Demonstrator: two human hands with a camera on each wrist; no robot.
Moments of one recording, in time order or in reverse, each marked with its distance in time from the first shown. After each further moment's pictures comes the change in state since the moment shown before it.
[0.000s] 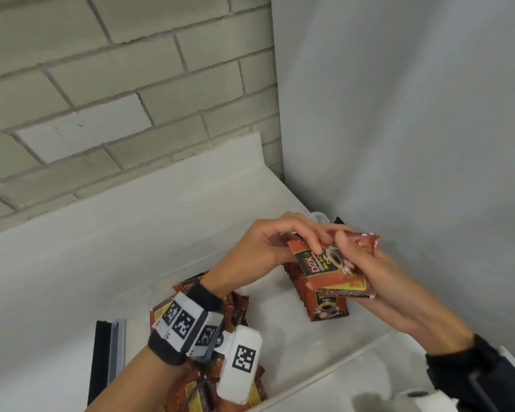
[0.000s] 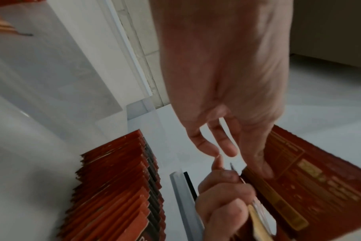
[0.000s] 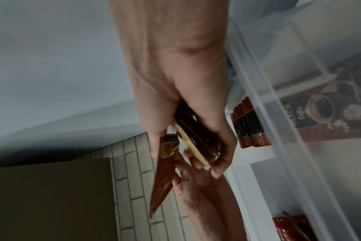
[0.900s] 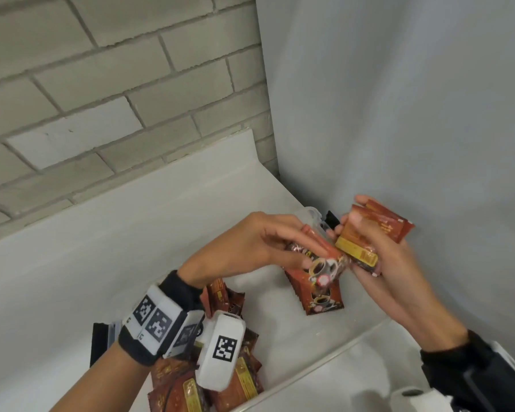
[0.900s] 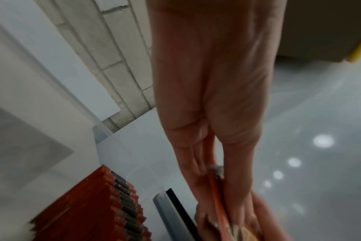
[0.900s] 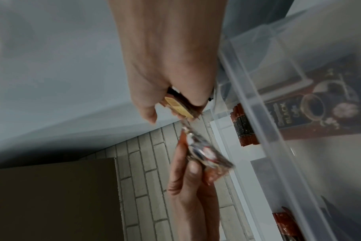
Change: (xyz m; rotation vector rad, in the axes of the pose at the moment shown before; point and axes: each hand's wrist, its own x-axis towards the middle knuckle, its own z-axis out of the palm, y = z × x) left_hand 0.006 0.027 -0.005 0.328 -0.152 -0.277; right_hand -0.001 0.000 -0.004 0.267 0.272 -0.311
